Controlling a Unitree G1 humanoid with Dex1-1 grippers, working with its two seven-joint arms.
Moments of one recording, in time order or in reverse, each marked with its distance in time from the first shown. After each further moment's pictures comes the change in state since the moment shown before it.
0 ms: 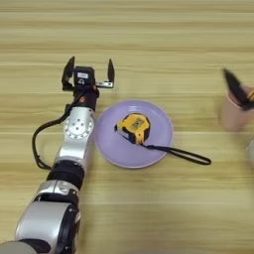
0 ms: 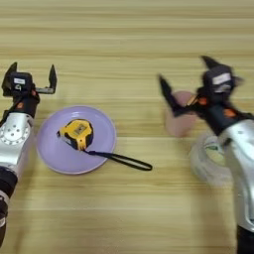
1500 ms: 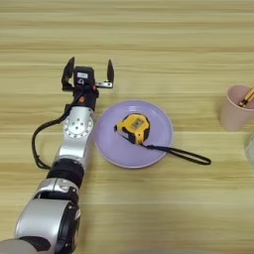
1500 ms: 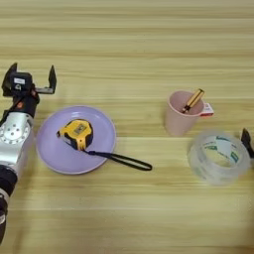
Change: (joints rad) left arm -0.016 0.006 0.010 0.043 -0.002 -0.006 -0.007; right arm -0.156 -0.195 -0.081 1.379 -0.118 -0.752 -0.087
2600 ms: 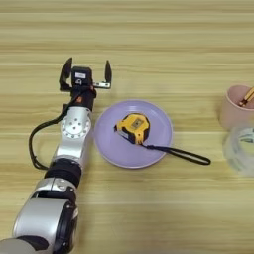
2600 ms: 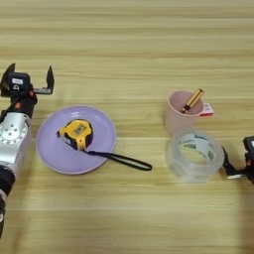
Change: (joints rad) left arm -0.002 0.016 0.001 0.010 -0.001 -0.005 -0.001; right arm 0.327 0.075 0.168 -0.739 -0.004 0.479 0.000
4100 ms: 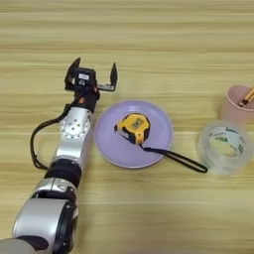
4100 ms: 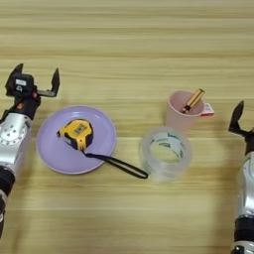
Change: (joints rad) left arm 0.009 0.000 -0.004 -0.027 -0.060 -0.009 -0.164; right arm -0.297 0.183 -0.142 0.318 -0.017 -0.416 -0.403
